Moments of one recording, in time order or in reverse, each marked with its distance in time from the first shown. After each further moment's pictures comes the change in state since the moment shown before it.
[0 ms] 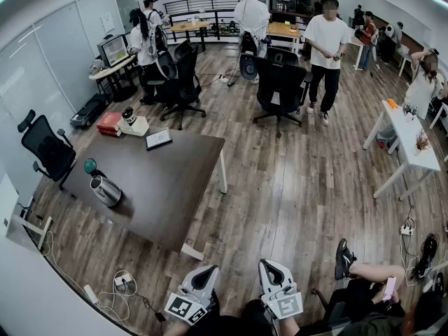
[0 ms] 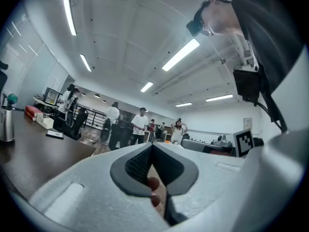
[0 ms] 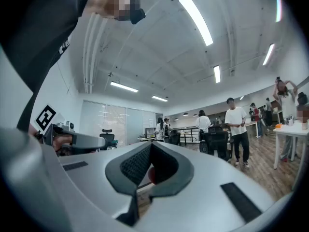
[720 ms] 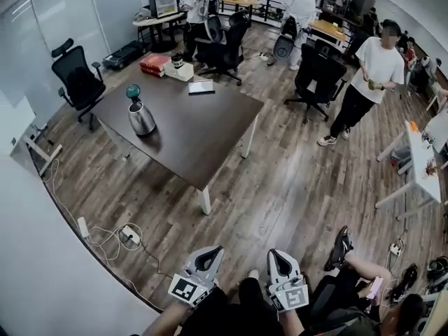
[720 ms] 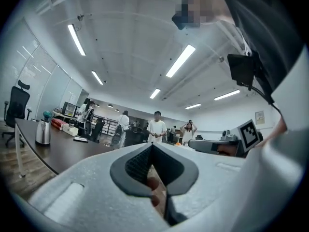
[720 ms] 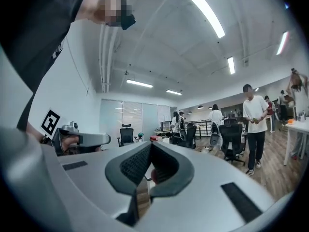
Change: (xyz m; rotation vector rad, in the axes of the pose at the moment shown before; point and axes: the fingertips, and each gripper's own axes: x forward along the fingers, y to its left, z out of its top) left arm -0.187 -0.067 -0.024 0.057 -0.063 0.129; right arm -0.129 0.144 -0.008 -0.014 0.074 0.131
